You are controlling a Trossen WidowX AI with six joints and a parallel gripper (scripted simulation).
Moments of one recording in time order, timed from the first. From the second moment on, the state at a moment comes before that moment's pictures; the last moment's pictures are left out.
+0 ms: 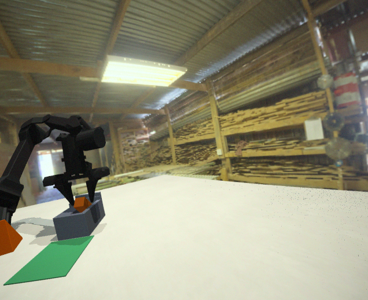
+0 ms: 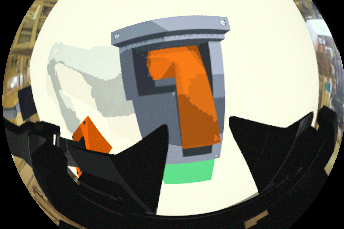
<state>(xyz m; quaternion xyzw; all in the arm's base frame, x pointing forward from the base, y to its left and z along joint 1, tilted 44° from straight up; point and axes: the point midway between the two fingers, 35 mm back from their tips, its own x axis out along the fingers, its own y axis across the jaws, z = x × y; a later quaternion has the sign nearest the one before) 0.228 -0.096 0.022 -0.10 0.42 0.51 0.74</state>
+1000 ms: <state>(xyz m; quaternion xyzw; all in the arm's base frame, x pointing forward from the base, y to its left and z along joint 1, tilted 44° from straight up) 0.228 -0.090 0.017 -0.10 0.42 0.51 0.74</state>
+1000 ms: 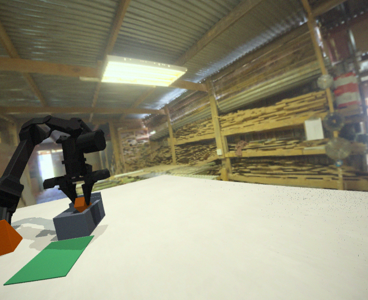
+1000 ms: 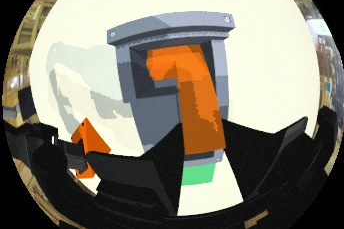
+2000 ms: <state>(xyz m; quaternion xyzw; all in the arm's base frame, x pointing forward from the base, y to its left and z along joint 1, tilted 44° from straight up) 0.223 -0.119 0.048 -0.10 0.43 0.51 0.74</state>
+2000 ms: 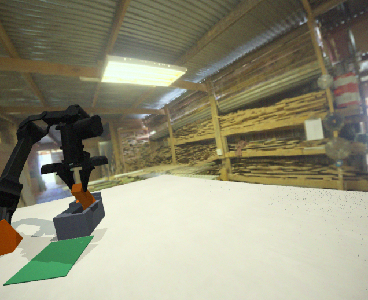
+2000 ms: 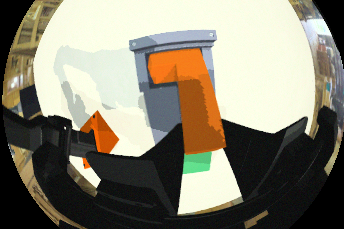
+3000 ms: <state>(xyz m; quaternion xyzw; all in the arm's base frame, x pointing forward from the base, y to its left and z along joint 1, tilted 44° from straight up) 0.219 -0.147 0.079 -0.10 0.42 0.51 0.74</state>
